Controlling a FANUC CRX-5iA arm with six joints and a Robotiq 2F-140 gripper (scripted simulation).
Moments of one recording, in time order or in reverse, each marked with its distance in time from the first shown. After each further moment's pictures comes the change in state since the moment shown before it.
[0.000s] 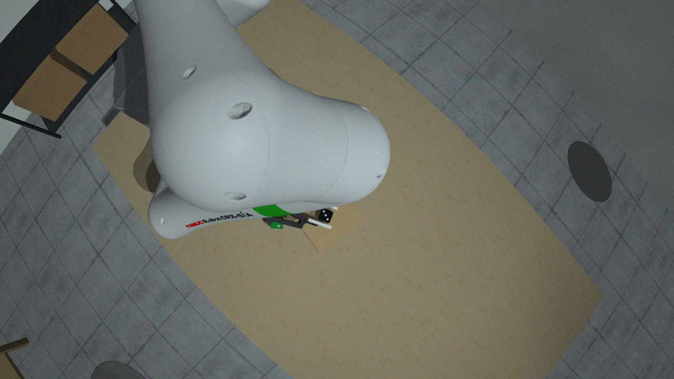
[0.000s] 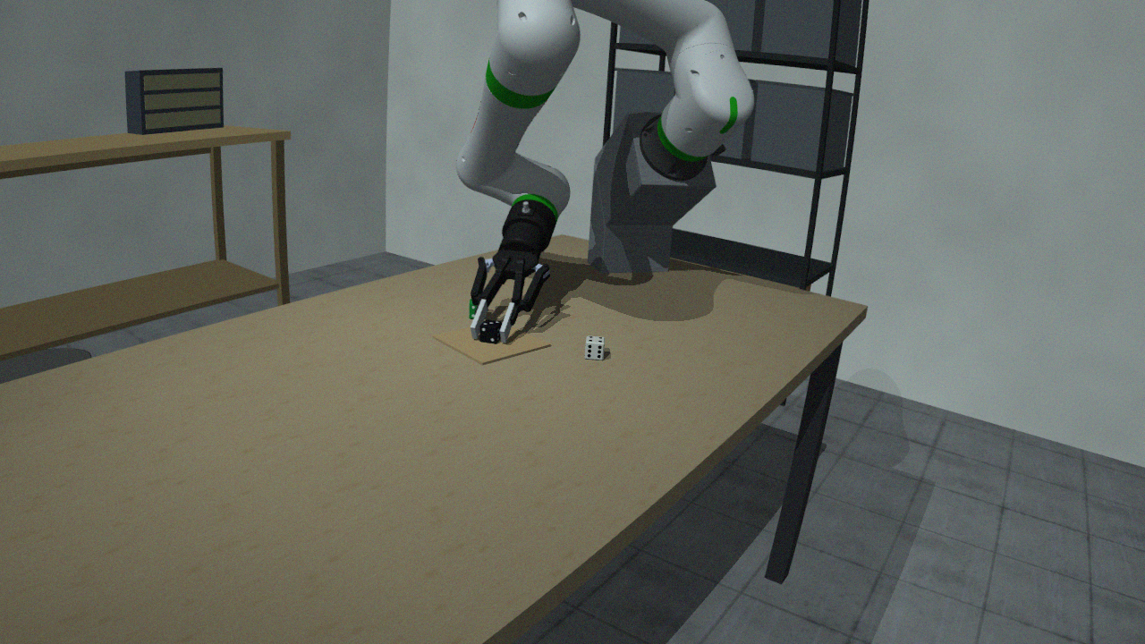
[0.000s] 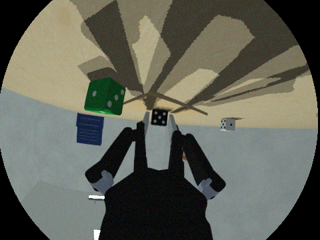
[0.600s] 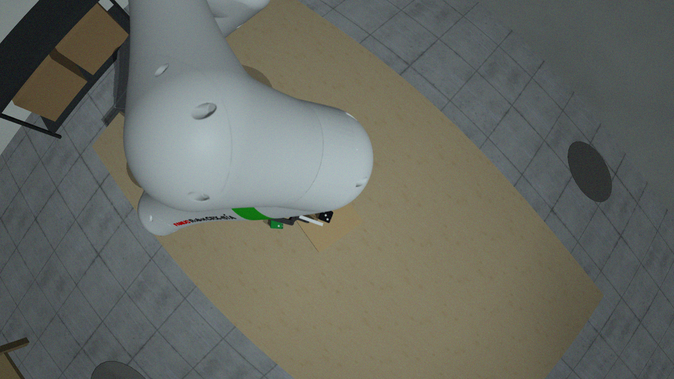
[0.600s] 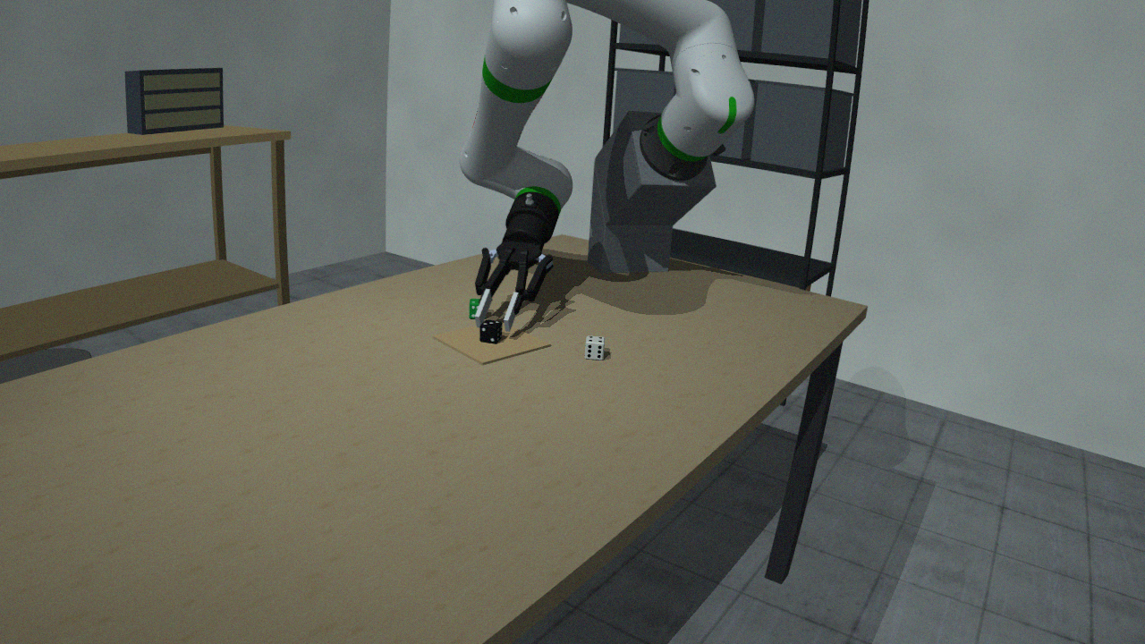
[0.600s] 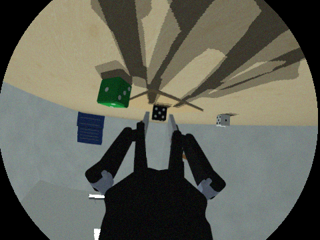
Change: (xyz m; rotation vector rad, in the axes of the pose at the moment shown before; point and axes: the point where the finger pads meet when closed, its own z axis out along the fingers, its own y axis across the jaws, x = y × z) arm 0.000 0.000 -0.025 0.000 0.000 0.000
